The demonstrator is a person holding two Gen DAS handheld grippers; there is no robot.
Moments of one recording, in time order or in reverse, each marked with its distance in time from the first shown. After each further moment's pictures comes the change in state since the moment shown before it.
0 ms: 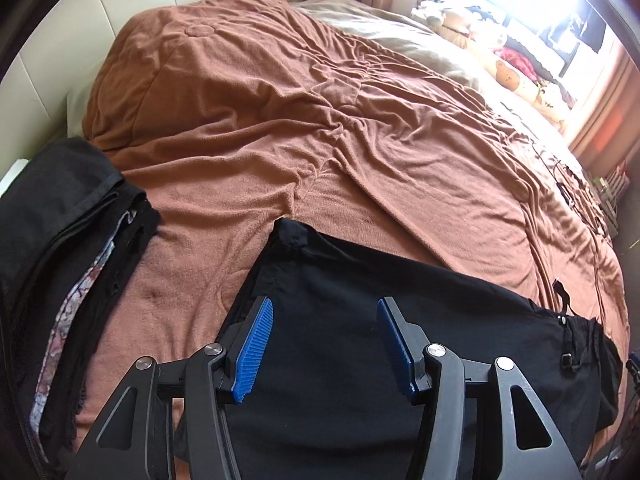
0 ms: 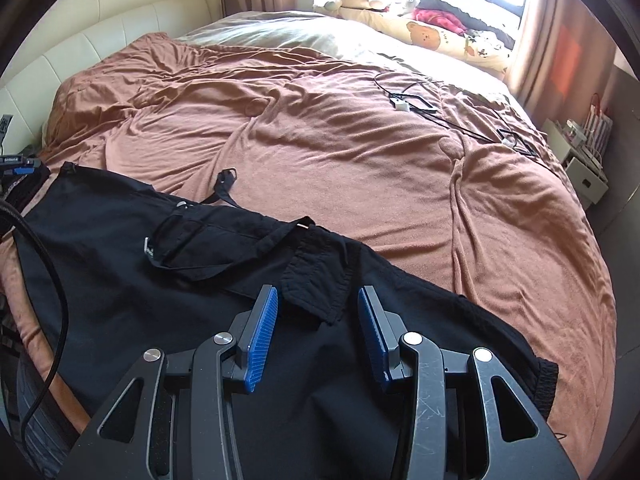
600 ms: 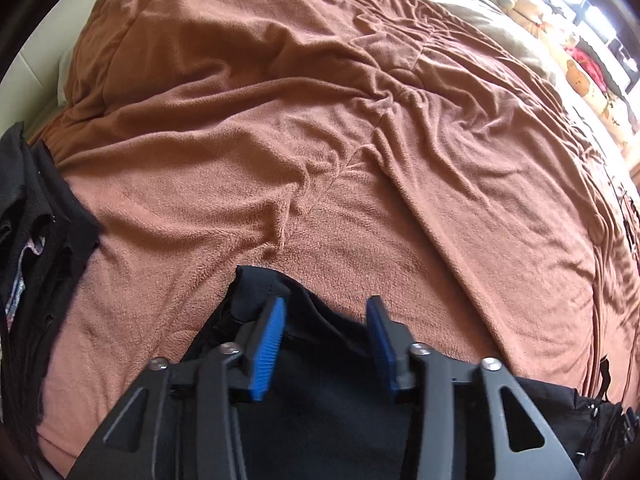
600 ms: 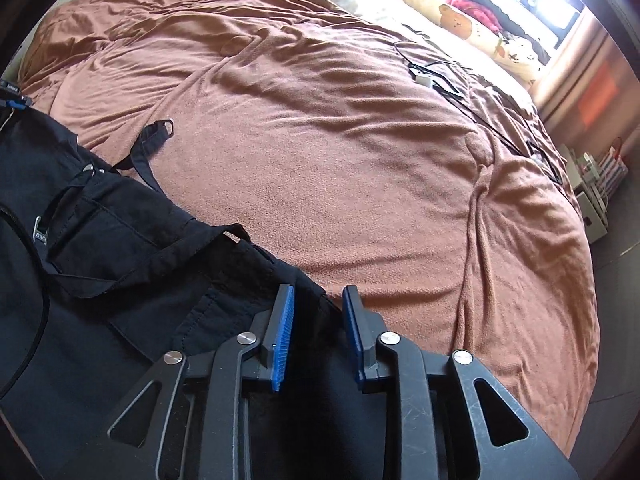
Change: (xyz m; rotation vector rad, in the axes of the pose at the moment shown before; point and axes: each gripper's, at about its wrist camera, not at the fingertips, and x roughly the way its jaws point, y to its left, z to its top) left arm 0.118 -0.015 0.058 -0.141 0.120 0.154; right arm 0.130 -0.019 0.053 -0.174 0.138 -0.097
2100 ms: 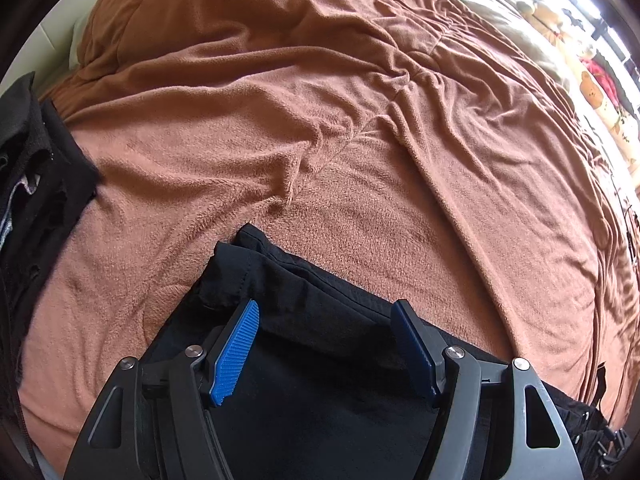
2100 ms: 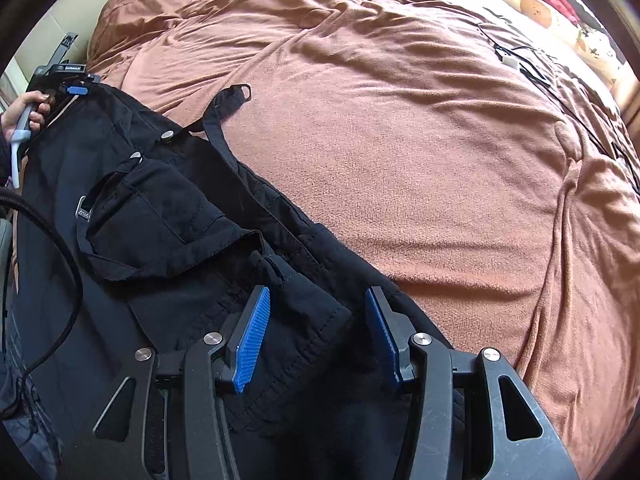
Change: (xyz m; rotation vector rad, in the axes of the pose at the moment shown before) left arm 0.022 0.003 -0.016 -0.083 0.073 0.011; right arm 0.031 -0.018 -0.004 -0.130 0.106 0.338
